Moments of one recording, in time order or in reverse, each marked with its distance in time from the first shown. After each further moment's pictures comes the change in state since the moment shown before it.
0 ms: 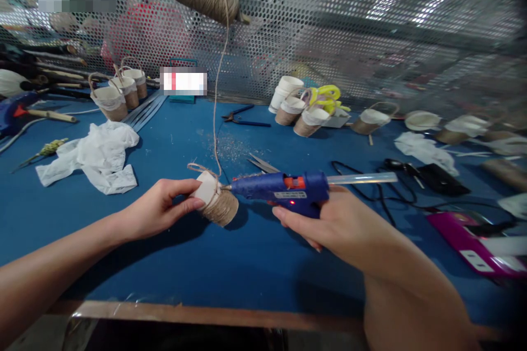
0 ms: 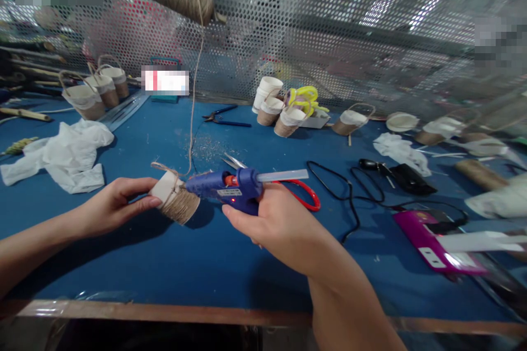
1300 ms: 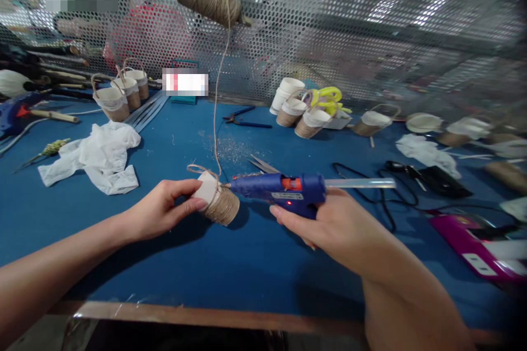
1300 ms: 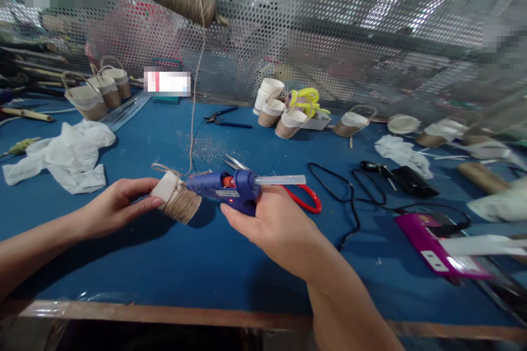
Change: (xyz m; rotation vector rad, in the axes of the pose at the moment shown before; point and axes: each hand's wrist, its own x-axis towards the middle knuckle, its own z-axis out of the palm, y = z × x) left_hand 0.000 0.002 0.001 -0.050 0.020 -0.013; right_hand 0.001 -0.003 0.002 -0.116 0.078 -0.127
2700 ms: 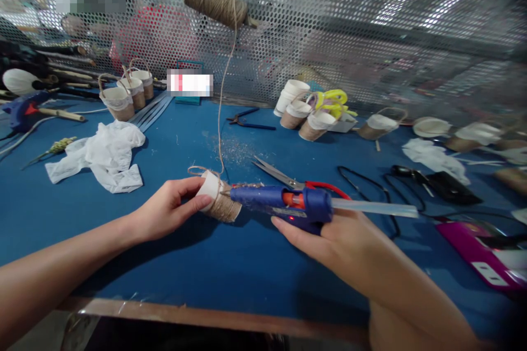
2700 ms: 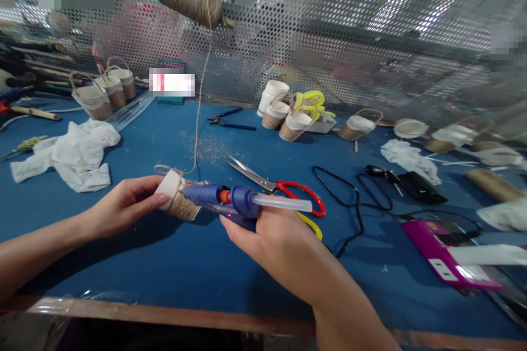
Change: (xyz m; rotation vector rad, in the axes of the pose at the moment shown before) left_hand 0.001 -0.004 0.007 -0.160 0.065 -0.008; right_hand -0.005 0.000 0.002 -0.455 0.173 -0.337
